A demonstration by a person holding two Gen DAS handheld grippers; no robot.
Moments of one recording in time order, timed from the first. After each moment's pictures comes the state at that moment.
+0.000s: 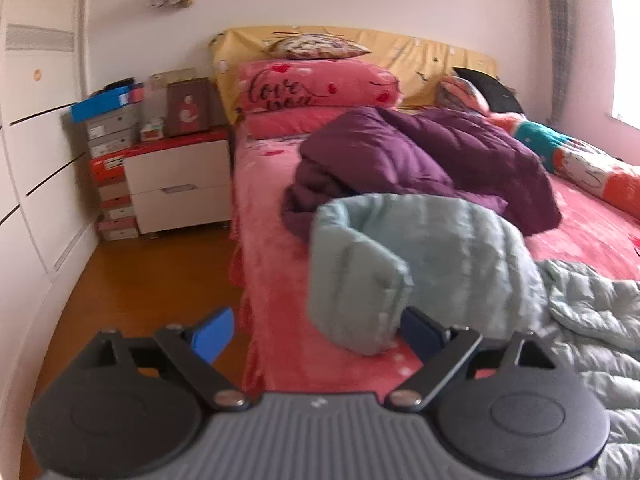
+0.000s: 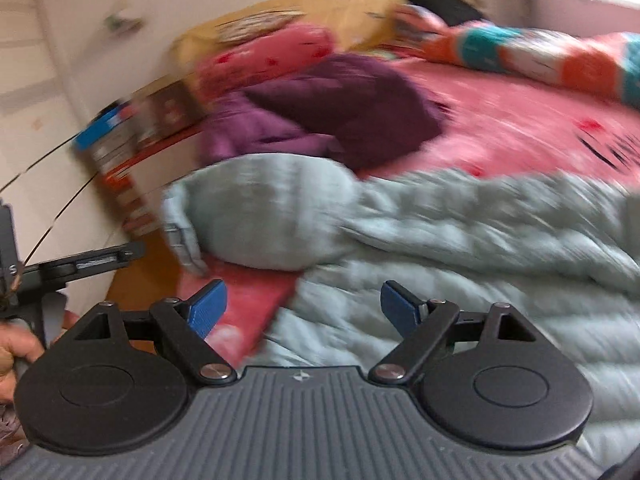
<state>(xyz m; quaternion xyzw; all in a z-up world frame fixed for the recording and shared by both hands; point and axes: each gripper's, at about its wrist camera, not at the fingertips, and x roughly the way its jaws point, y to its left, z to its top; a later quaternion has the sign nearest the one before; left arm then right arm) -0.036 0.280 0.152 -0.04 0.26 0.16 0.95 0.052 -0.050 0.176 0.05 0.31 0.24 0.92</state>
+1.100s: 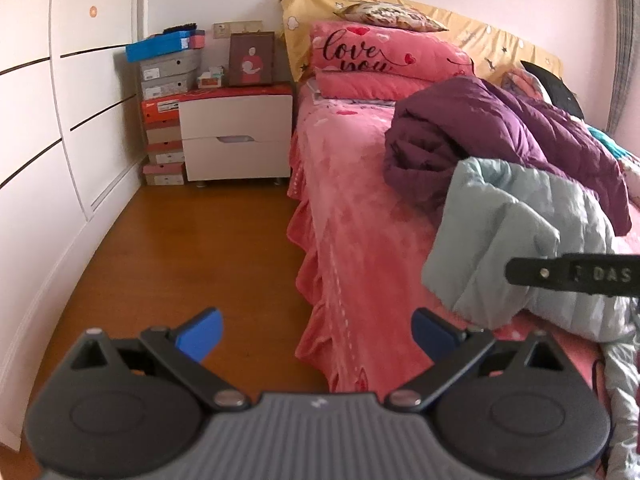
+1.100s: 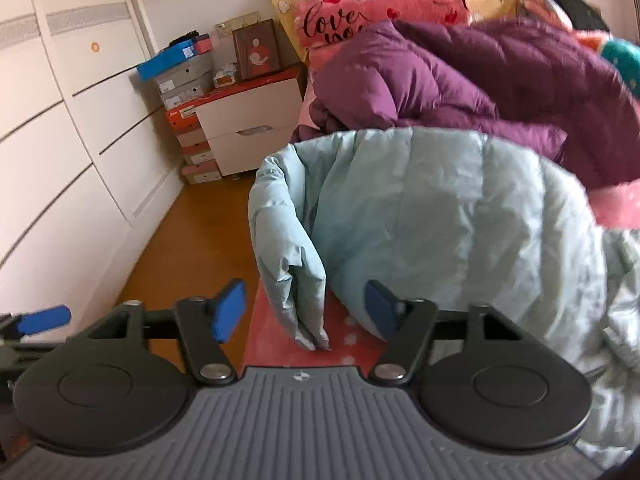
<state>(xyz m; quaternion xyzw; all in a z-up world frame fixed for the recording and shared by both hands) -0.045 0.362 0.111 -0.09 0.30 0.22 0.92 0.171 0.113 0.115 0.01 0.36 0.33 0.87</state>
